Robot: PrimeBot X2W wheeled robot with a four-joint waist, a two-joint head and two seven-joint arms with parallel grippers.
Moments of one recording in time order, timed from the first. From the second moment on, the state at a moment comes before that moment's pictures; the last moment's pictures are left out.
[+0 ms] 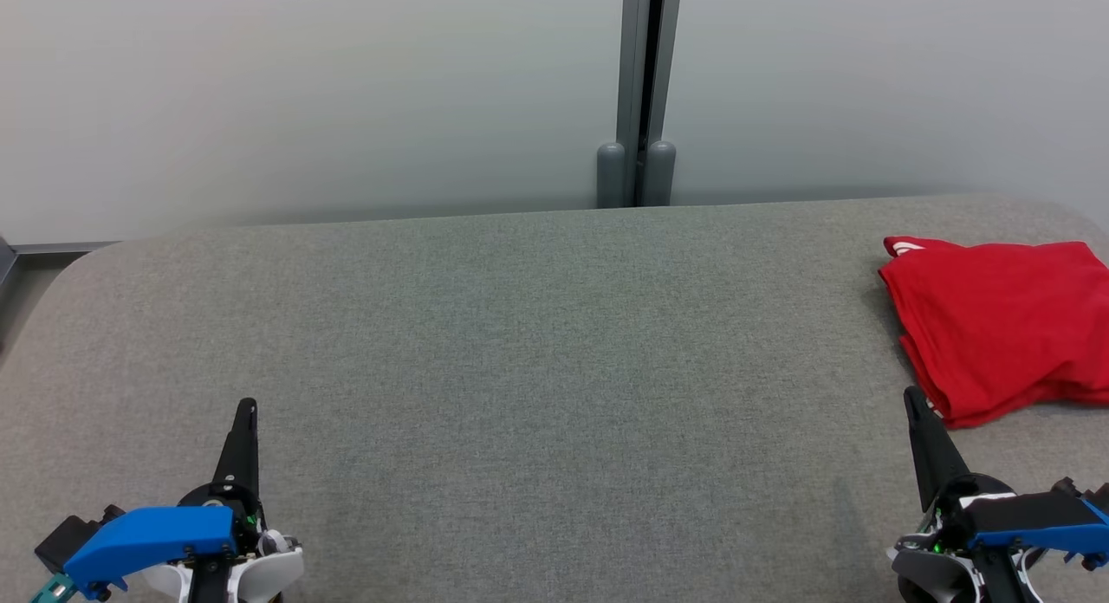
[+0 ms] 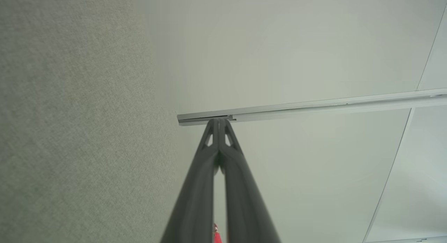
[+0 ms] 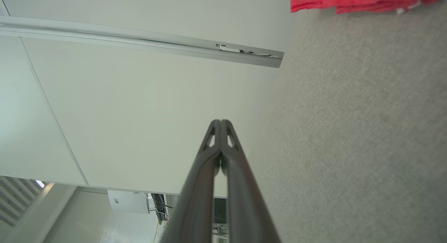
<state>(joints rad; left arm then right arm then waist) -0.08 0.06 0.08 0.25 -1.51 -0.11 0.08 -0.10 -0.05 -0.09 0.27 1.48 0.13 0.08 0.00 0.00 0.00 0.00</state>
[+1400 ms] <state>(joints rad) -0.10 0.05 0.12 0.25 -1.61 -0.13 0.11 -0.10 -0.05 -0.11 0.25 1.61 0.13 0.11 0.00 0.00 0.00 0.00</state>
